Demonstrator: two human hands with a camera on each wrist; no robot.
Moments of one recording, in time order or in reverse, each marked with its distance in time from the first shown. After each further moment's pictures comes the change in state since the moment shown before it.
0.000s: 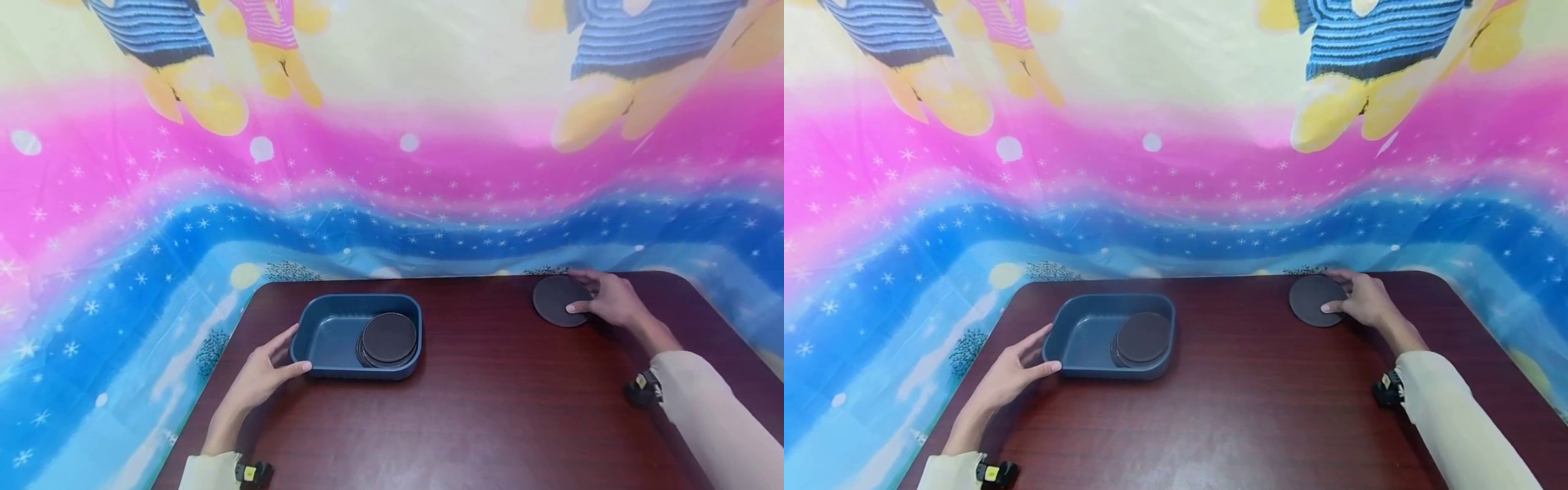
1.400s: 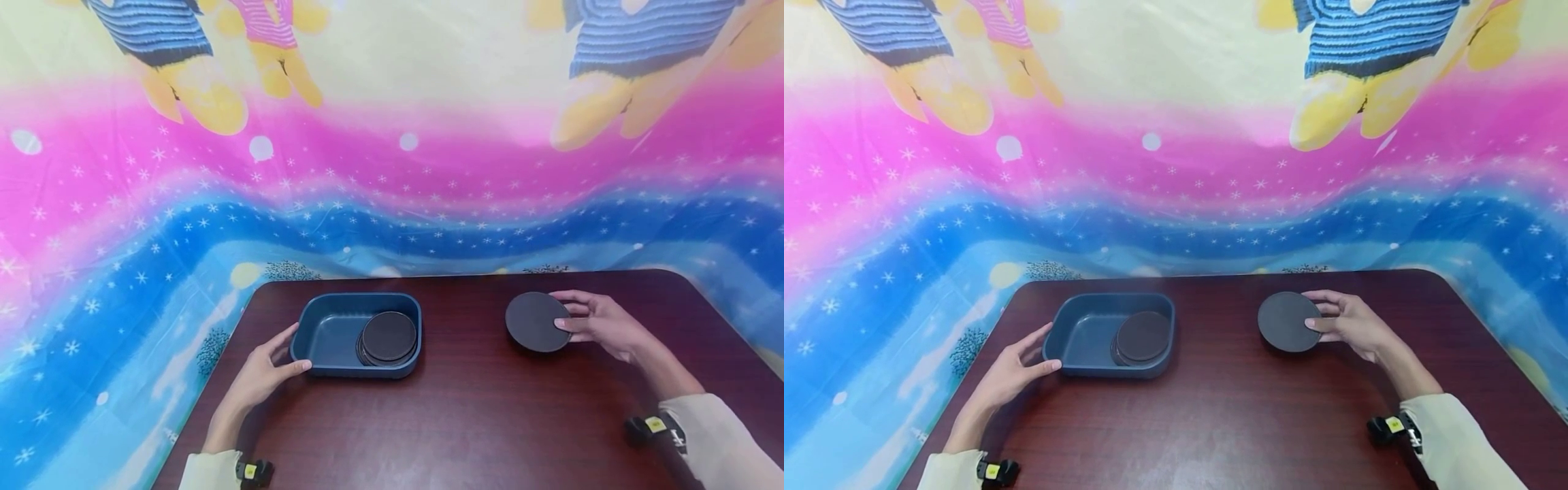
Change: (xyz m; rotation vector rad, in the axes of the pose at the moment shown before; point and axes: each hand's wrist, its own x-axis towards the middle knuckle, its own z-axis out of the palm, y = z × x) left_hand -0.001 0.002 0.001 0.013 -0.001 -0.017; right_hand -0.057 -0.059 0.011 0.787 -0.251 0.062
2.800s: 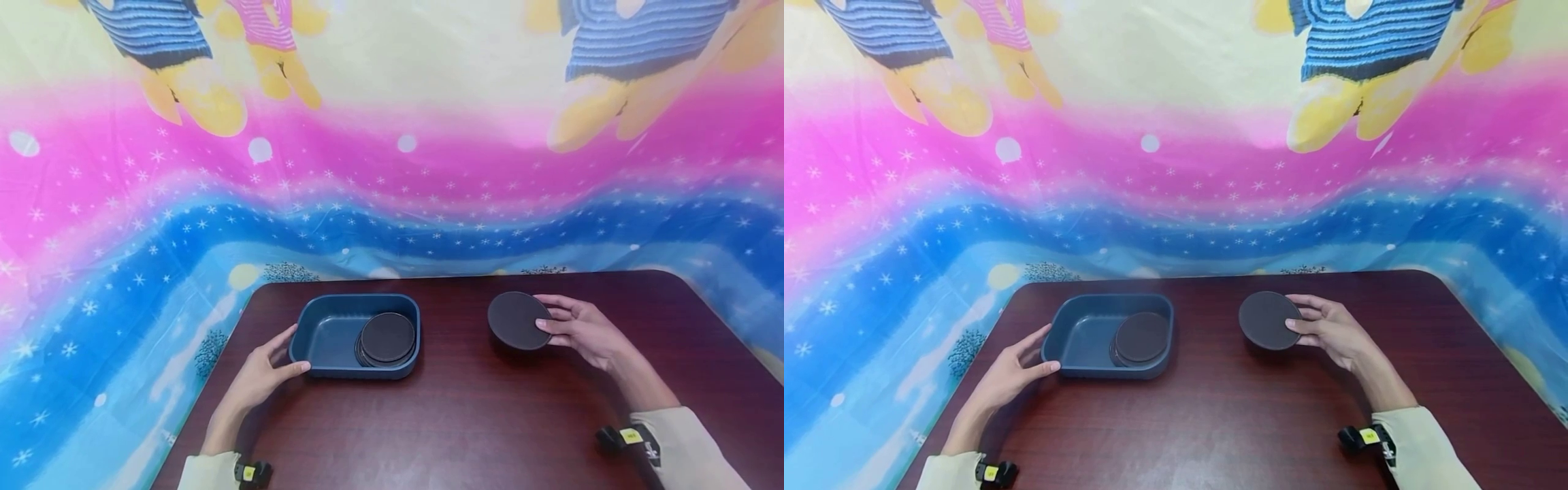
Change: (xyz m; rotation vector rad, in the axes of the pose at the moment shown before) left_hand -0.001 0.000 0.000 0.002 0.003 0.004; right_hand -0.004 -0.010 0.040 0.356 0.013 0.004
